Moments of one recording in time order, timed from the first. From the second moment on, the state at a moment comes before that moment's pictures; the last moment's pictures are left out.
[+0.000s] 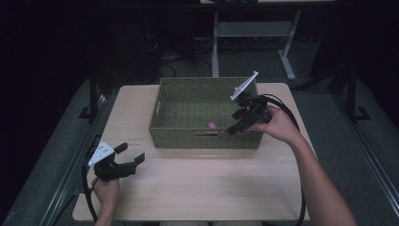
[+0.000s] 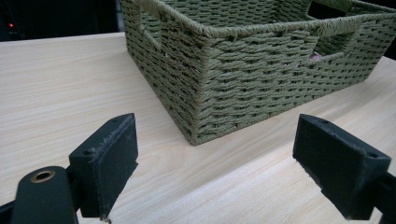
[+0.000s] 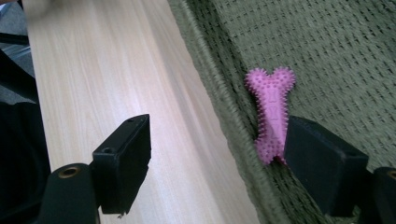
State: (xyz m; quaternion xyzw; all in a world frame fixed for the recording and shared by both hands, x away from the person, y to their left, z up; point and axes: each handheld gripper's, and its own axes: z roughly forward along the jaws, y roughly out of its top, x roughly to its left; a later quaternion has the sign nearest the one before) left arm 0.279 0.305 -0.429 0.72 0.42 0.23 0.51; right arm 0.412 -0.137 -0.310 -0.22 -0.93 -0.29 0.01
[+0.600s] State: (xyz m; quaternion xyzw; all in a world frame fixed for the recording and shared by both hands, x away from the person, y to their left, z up) left arm 0.279 0.303 -0.429 0.72 0.42 0.23 0.51; right arm 0.381 -0.148 -0.322 -0.21 -0.93 -0.29 0.01
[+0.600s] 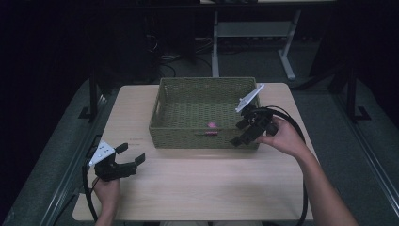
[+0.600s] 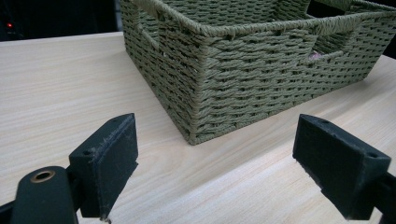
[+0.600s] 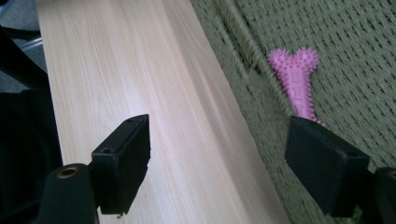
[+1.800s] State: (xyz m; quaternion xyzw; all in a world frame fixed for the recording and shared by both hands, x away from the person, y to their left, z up) left arm 0.279 0.302 -0.430 0.72 0.42 0.23 0.50; right arm 0.342 -0.174 -0.386 -0.23 -0.92 -0.30 0.03
